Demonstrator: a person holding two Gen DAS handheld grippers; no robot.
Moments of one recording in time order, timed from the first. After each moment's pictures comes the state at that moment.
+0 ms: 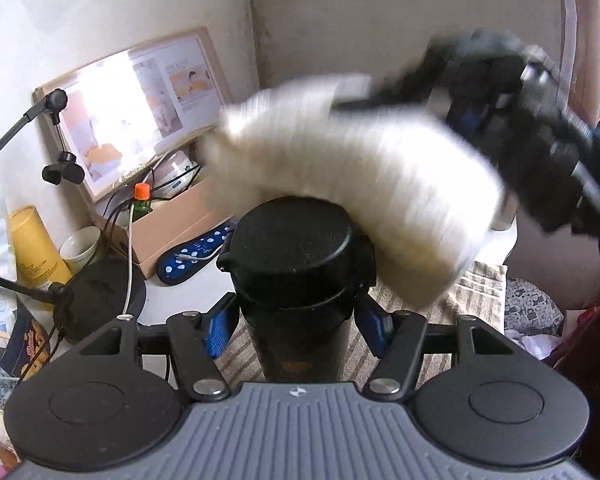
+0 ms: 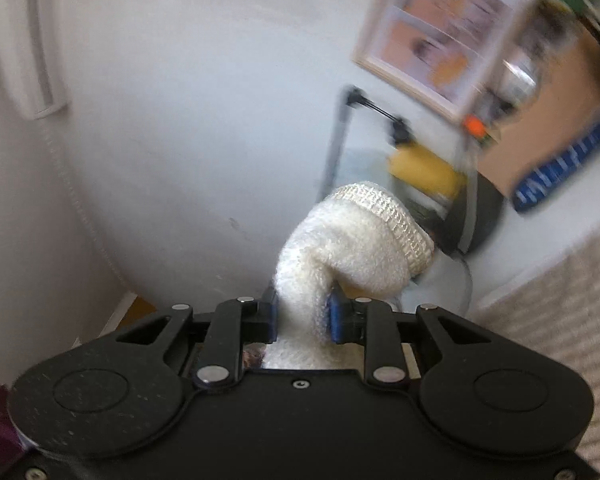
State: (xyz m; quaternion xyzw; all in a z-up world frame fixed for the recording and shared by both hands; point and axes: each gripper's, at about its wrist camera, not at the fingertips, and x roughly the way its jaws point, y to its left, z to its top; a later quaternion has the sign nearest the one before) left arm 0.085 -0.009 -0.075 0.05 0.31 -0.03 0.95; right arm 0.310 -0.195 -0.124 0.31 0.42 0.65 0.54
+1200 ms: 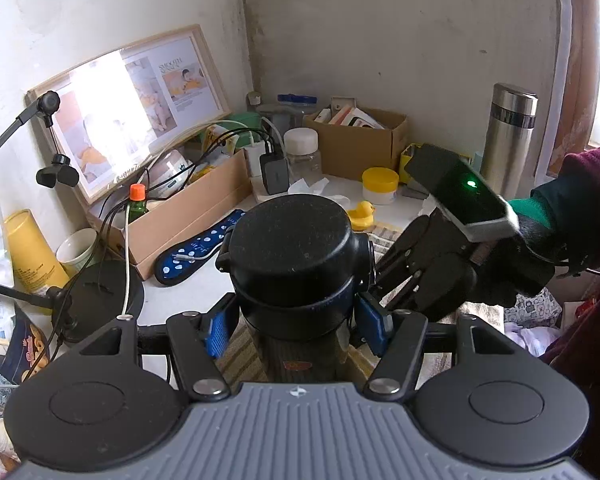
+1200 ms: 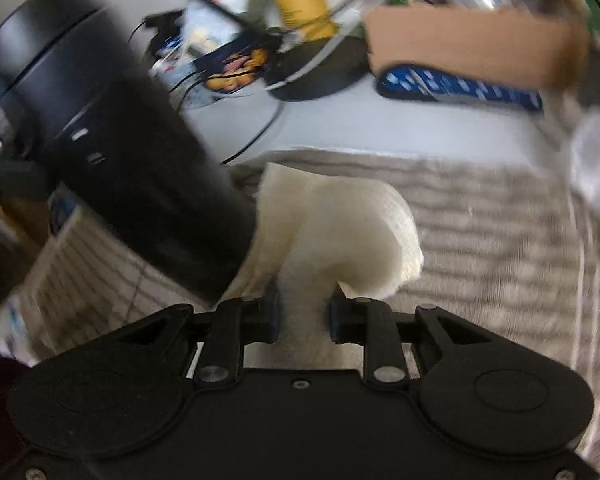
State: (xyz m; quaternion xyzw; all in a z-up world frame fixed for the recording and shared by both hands) left arm 0.086 -0.007 -0.074 0.06 0.32 -0.05 0.94; right arm 0.254 -0.126 -0.191 -0.16 0.40 0.60 0.67
